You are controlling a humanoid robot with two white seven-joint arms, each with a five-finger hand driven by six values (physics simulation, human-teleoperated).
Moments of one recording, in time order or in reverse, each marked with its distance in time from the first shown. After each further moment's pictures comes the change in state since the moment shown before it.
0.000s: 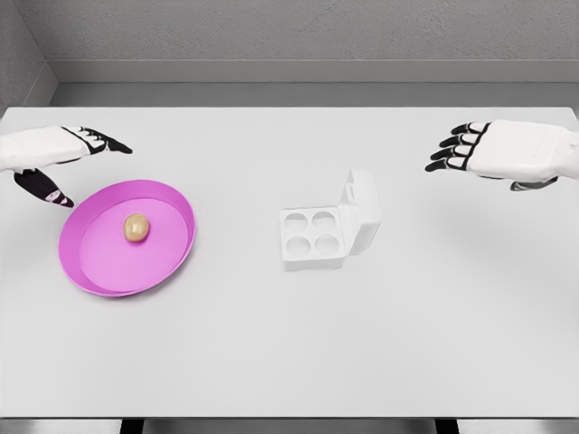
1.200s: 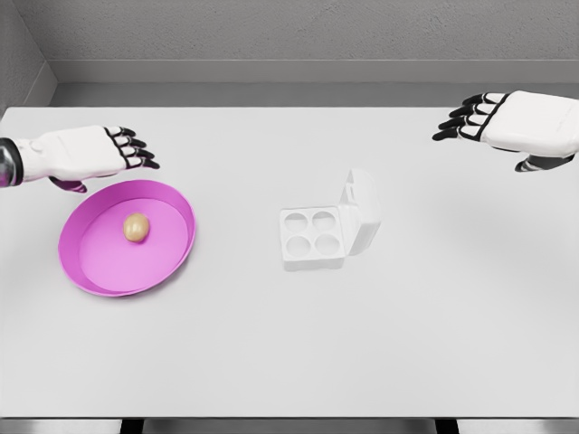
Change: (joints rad) left arm -0.173 0.009 -0.310 -0.119 -0.492 0.001 0.284; right arm 0.026 0.016 -0.117 0.036 -0.101 0.000 0.000
